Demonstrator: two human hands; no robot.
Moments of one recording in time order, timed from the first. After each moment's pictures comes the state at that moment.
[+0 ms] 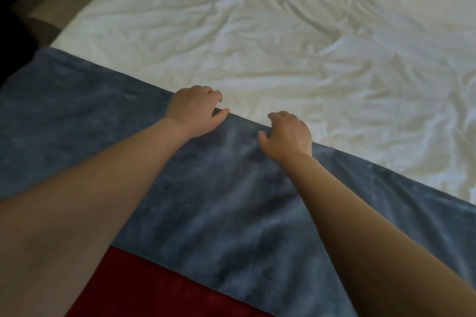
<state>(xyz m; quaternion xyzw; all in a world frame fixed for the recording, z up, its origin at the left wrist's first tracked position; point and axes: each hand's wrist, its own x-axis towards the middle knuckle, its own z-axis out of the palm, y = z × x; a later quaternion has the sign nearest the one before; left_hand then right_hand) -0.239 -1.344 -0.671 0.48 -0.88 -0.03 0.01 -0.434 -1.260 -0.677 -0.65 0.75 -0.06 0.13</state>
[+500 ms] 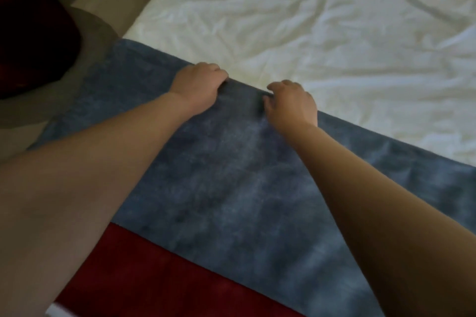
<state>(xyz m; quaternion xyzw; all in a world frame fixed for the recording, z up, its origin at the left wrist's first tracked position) -0.039 -1.441 -0.695 0.49 -0.87 -0.04 -0.03 -0.229 -1.378 -0.706 -0.68 0.72 -0.09 0.12</state>
